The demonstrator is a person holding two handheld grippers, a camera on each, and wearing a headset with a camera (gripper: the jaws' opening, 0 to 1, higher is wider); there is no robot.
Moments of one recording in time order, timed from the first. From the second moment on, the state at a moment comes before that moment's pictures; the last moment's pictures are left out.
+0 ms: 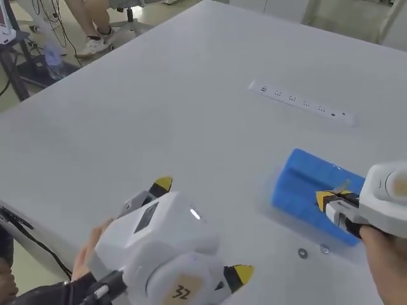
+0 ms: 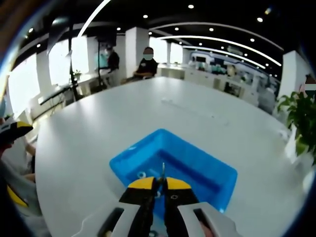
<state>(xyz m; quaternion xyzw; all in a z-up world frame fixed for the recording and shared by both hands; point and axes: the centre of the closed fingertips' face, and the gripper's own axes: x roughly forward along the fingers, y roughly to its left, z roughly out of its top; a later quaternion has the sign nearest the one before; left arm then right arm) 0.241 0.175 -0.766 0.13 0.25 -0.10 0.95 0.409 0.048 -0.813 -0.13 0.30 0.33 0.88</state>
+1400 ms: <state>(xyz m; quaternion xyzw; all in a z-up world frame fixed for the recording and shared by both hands) 0.240 0.175 -0.768 0.13 0.26 -0.11 0.95 0.332 0.041 -0.791 -0.14 0.31 0.41 0.85</state>
